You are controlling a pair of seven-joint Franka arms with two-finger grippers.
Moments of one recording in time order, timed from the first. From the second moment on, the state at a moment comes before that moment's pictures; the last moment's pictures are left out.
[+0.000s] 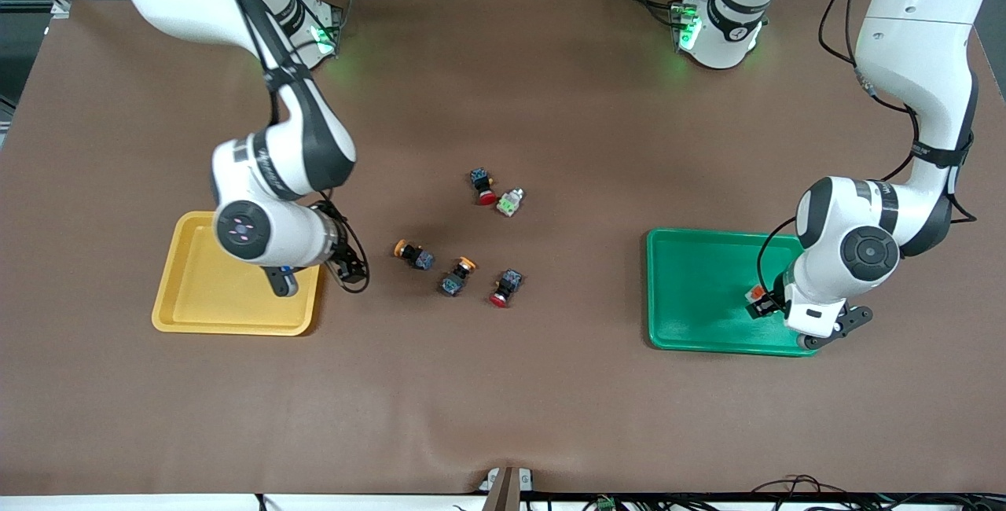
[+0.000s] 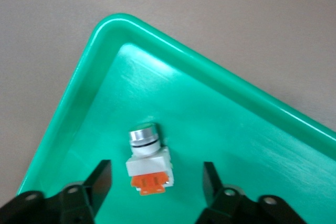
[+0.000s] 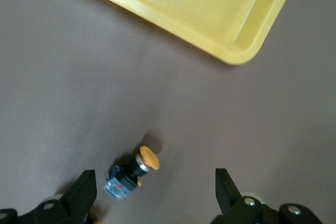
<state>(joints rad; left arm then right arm) 0.07 0.60 -0.17 -1.73 0.27 2.31 -0.69 0.38 0.53 -0.02 -1.62 0.16 1.93 1.50</state>
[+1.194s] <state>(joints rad) -0.30 0.64 -0.43 -1.75 0.27 2.33 -1.65 0.52 0.68 -0.02 -1.69 0.16 2.26 1.79</state>
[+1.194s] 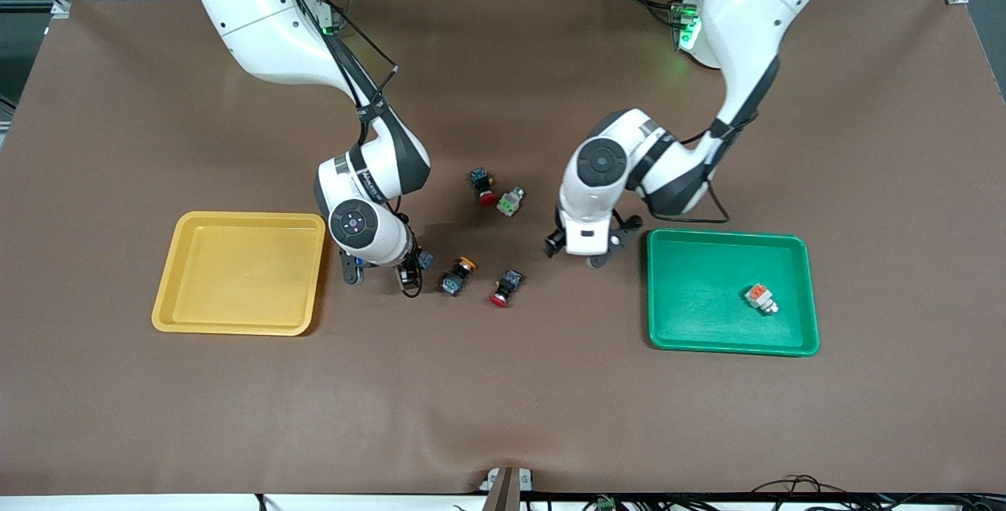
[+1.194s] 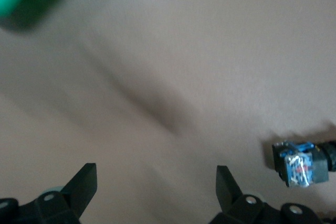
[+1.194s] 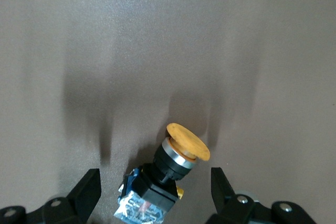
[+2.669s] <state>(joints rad) -0.49 0.75 -0.42 -1.77 0.27 2.48 -1.85 0.20 0.57 -0.05 -1.54 0.11 1.82 0.93</state>
